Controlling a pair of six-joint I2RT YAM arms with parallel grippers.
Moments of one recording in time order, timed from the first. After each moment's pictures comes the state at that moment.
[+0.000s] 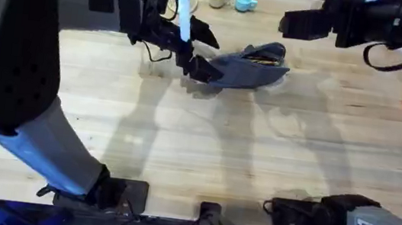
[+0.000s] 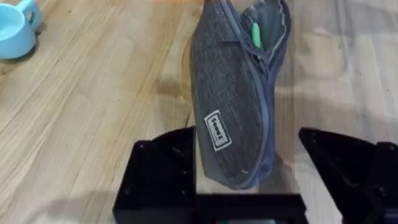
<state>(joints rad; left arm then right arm) -0.18 1.86 1.07 -0.27 1.02 0.80 0.14 1.23 1.20 -0.72 -0.36 -0.08</state>
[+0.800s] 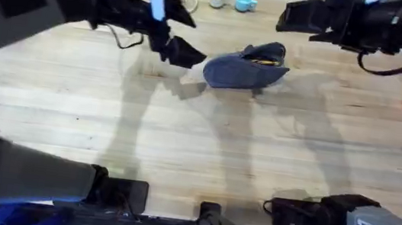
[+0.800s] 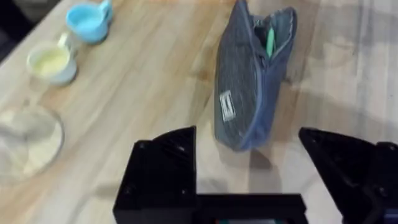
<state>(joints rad) -0.05 1.59 1.07 -0.50 0.92 0.80 0.15 1.23 1.20 -0.78 -0.36 0.20</state>
